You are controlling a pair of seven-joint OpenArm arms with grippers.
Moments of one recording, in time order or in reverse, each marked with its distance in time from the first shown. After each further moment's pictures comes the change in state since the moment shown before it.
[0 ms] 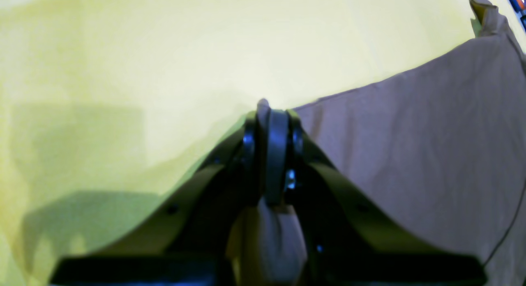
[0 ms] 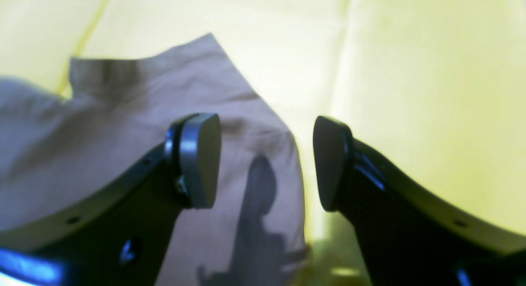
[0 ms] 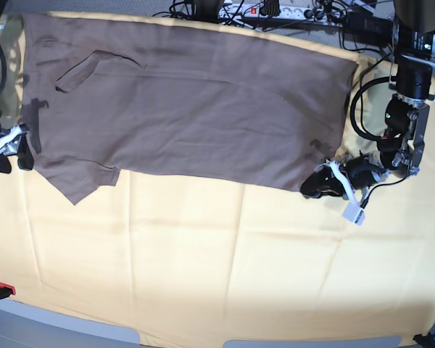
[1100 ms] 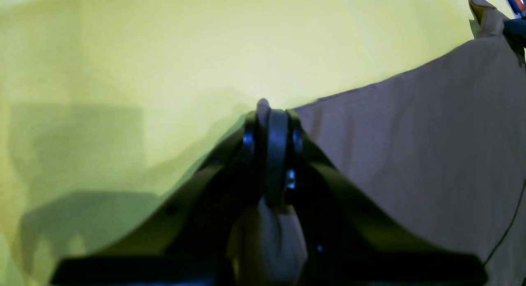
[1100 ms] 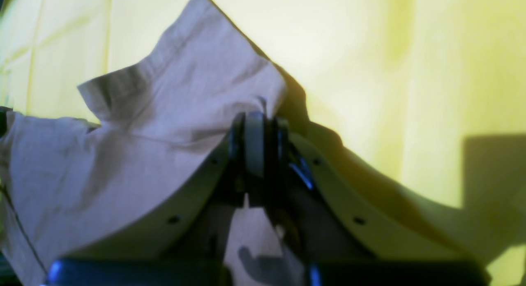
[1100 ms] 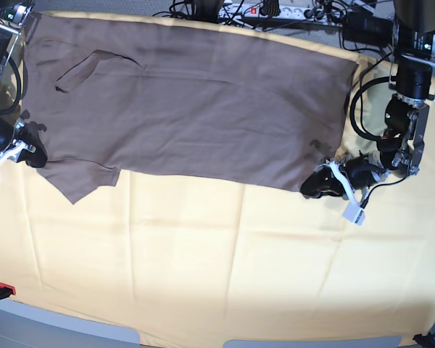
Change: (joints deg) left arm 0.0 0.0 0.0 0.0 -0.5 0.0 0.0; right arm 12.9 -0.7 -2.2 -25.8 15.5 6.0 -12.6
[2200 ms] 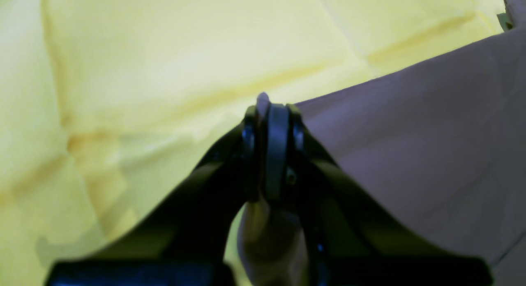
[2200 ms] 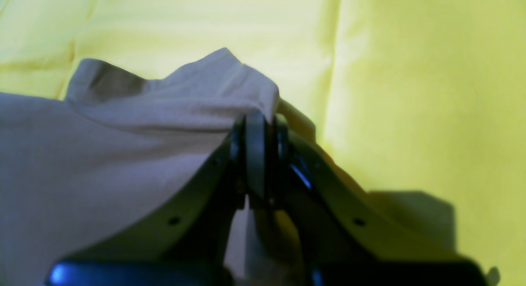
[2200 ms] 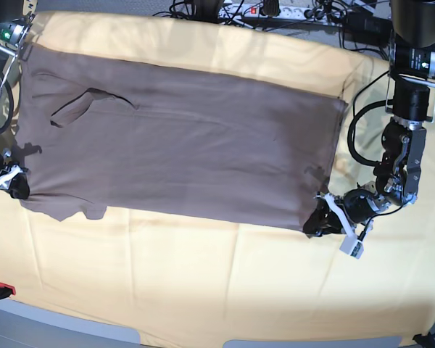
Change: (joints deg) left arm -7.4 2.3 0.1 -0.2 13.9 2.2 -10.4; right arm 7.5 0.1 0.0 -0.1 -22.7 0.4 16.2
